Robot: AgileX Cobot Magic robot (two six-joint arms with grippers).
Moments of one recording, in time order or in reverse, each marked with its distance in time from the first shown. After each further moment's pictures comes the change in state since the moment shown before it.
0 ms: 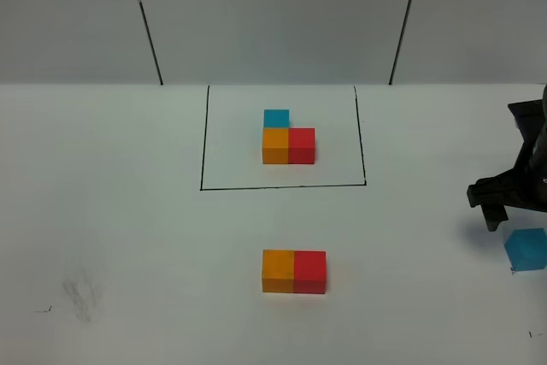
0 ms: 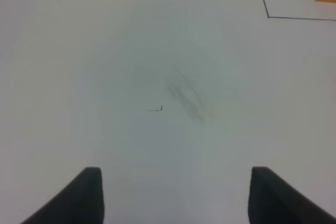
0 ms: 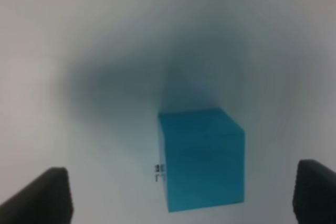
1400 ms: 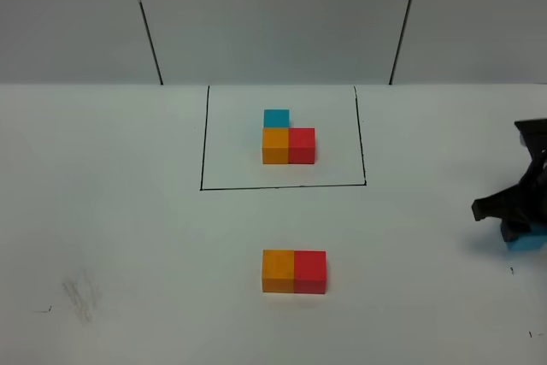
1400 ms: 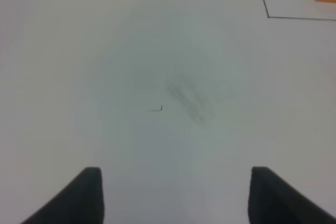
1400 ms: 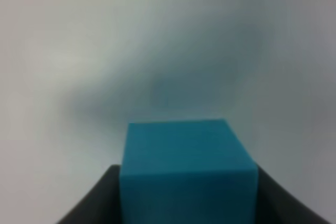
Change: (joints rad) left arm 0.000 0.000 0.000 0.000 0.000 0.000; right arm -0.037 -0.037 0.062 0.130 -0.091 -0.141
